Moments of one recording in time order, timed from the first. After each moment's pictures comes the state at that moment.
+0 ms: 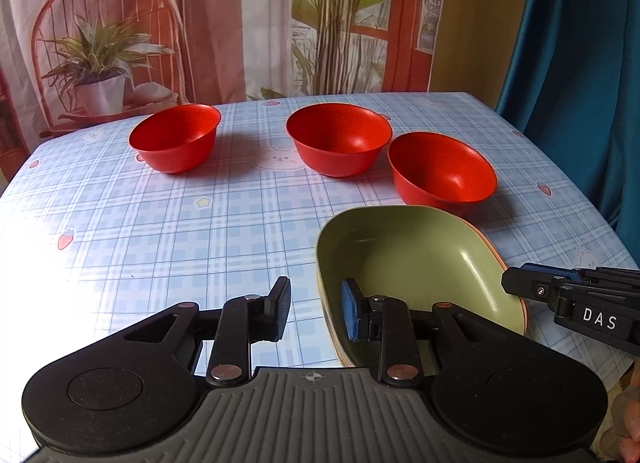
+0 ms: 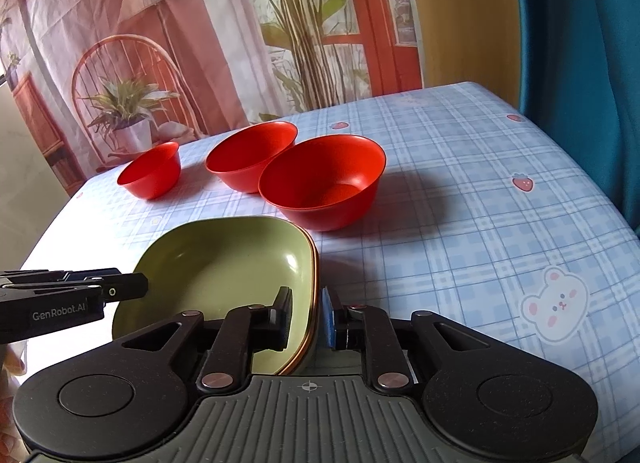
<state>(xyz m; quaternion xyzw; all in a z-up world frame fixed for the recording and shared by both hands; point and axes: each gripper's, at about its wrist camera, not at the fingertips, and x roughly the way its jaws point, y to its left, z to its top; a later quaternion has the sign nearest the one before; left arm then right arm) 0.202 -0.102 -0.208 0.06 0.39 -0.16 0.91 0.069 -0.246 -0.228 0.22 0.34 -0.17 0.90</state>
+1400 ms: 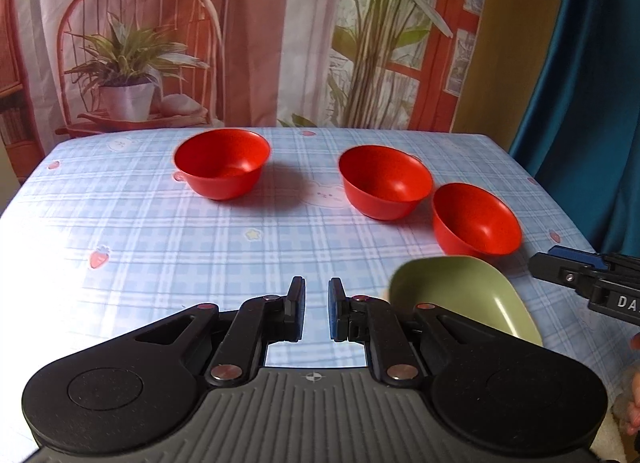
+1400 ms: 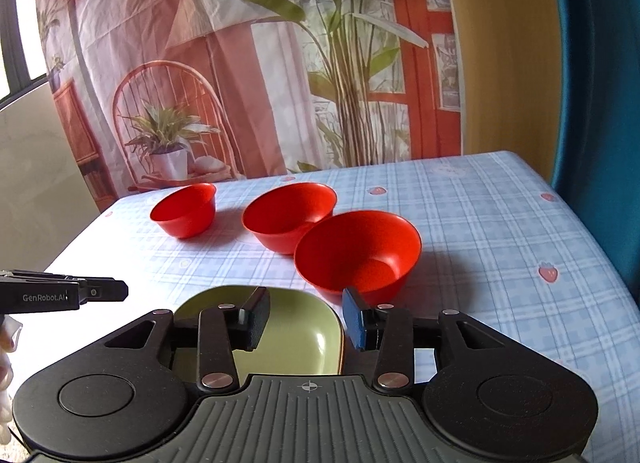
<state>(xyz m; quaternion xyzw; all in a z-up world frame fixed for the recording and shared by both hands) 0.229 -0.053 -0.187 0.02 0.37 -0.15 0.92 0.092 -0.255 -0.192 0.17 0.29 -0.12 0.93</state>
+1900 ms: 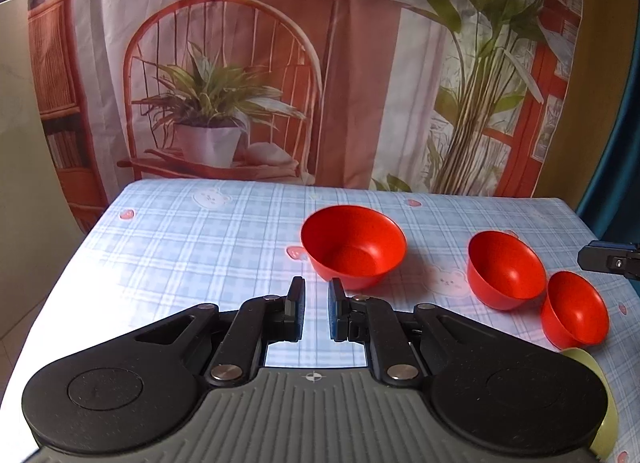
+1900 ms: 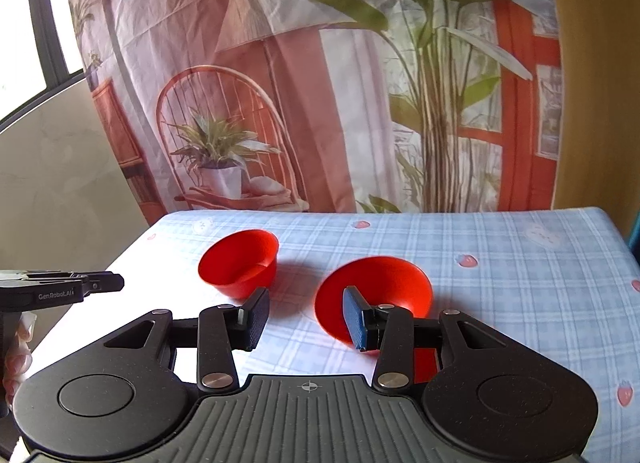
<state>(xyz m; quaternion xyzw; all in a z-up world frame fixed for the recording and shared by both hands) 0.302 0.025 -0.157 0.02 0.32 -0.08 0.94 0.225 -0.256 -0.149 0.16 0.30 -0.03 0.94</state>
